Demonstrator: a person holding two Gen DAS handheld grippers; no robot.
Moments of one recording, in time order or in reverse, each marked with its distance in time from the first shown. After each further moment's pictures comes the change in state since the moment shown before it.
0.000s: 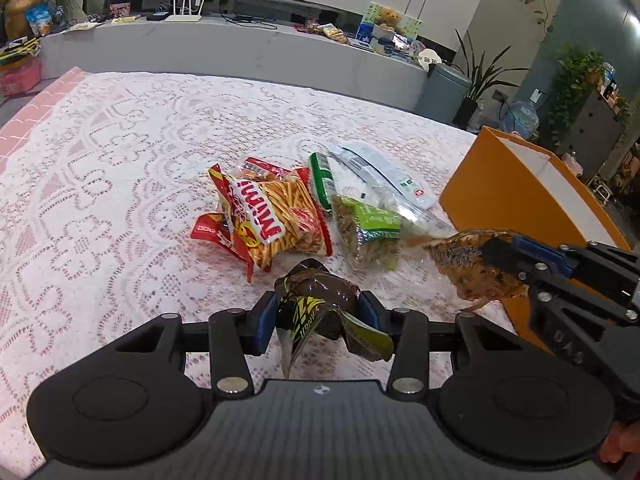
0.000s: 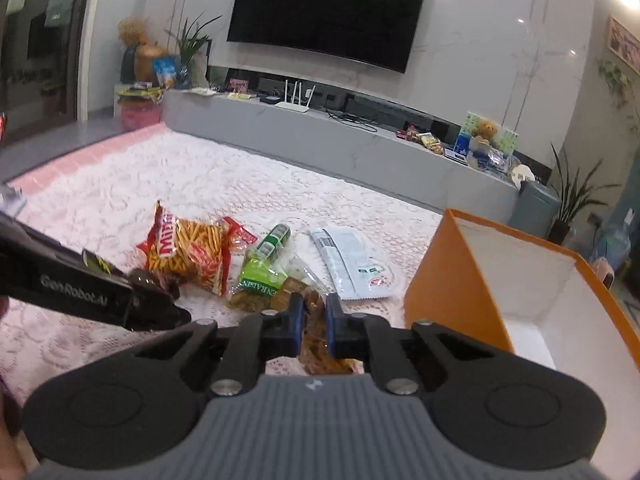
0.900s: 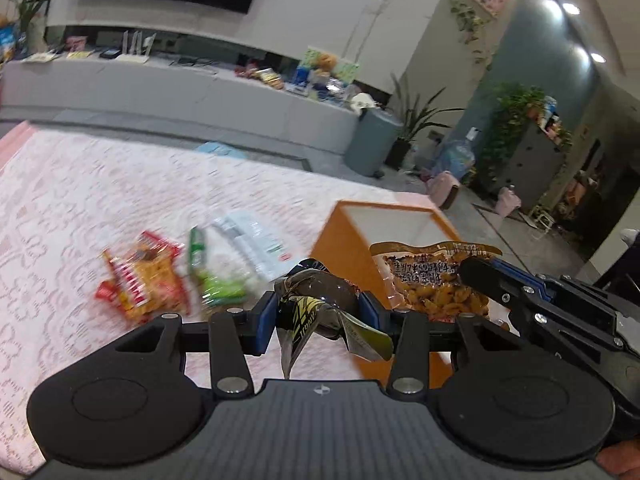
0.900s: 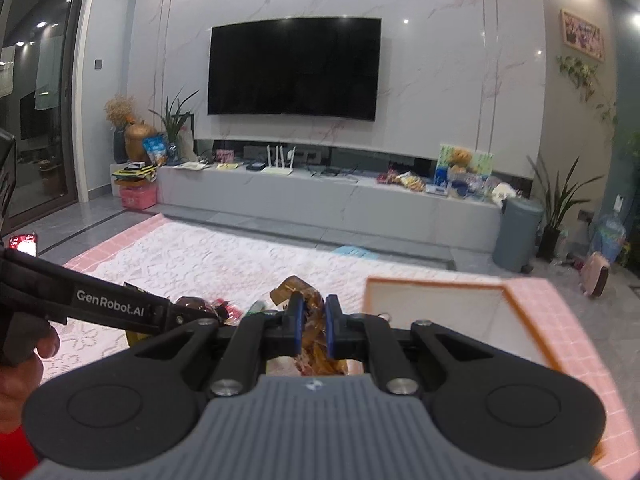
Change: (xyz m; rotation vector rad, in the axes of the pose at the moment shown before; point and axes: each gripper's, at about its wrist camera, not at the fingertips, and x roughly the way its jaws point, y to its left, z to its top) left arm -0.066 -0.097 0.037 0.013 -0.123 -0.173; right arm -0.124 -0.074 0.029 0.143 -0.164 0.017
